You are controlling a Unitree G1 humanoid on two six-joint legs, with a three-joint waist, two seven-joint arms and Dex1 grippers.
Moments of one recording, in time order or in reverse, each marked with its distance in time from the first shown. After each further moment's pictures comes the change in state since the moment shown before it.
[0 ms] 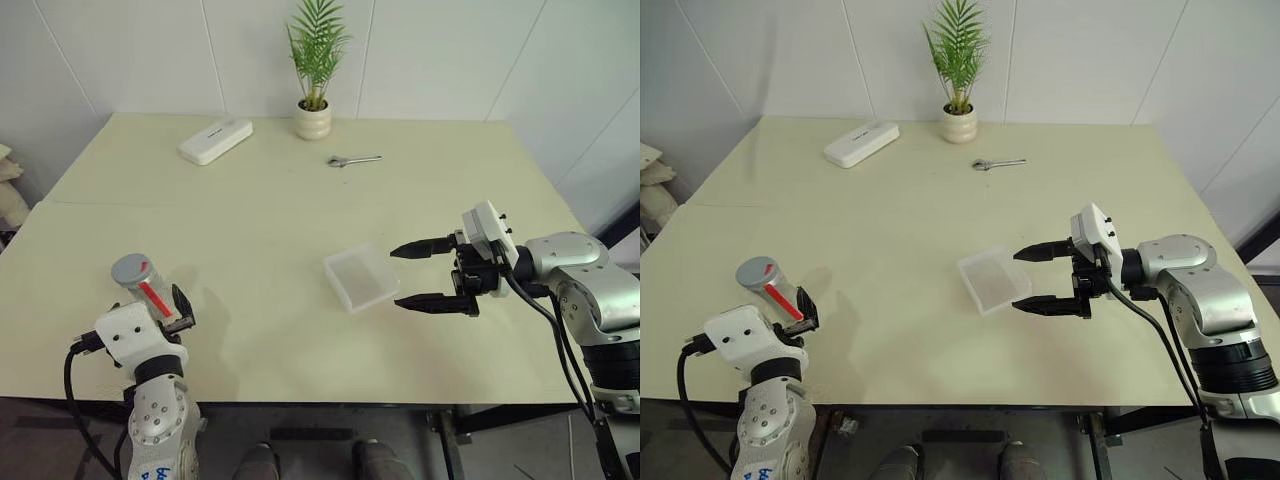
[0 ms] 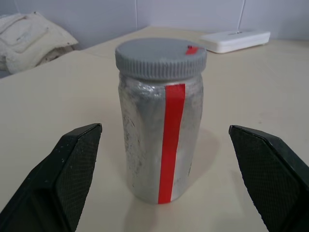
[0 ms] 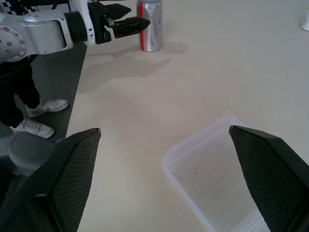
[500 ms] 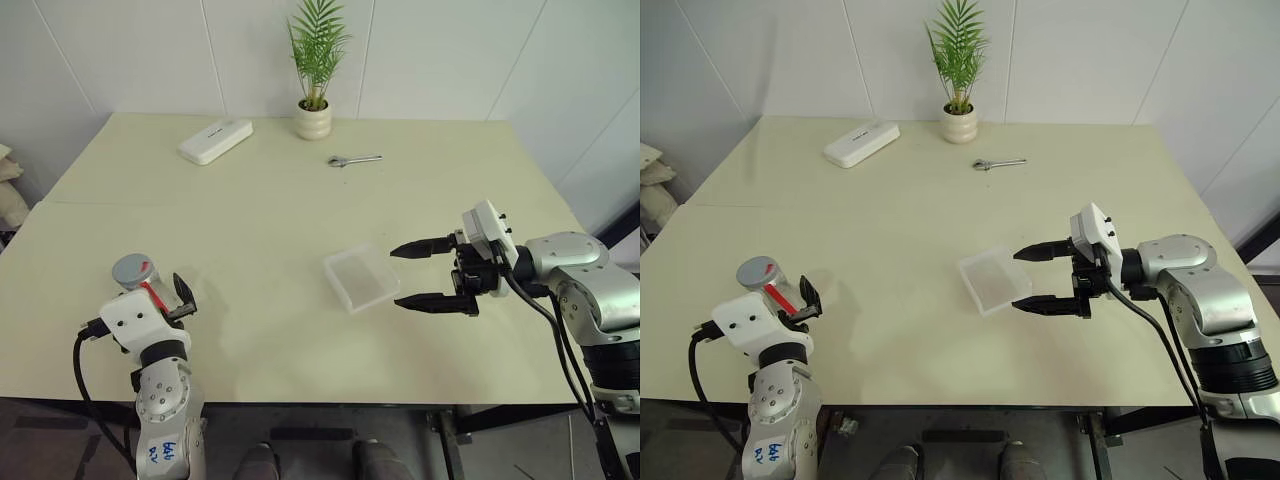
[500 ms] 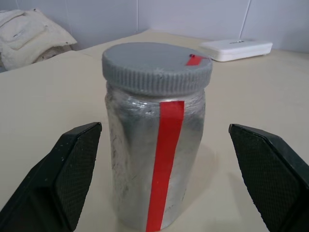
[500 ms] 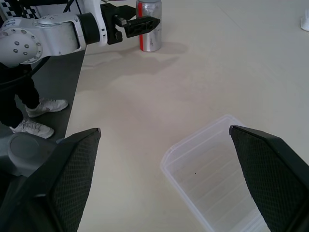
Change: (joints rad) left arm -0.127 0.002 0.051 0.117 -0.015 -0.050 0.003; right arm 0.000 0.000 0.000 -0.002 0.000 0.002 -0.002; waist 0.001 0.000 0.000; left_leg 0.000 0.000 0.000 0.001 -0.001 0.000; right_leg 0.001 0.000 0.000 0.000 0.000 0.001
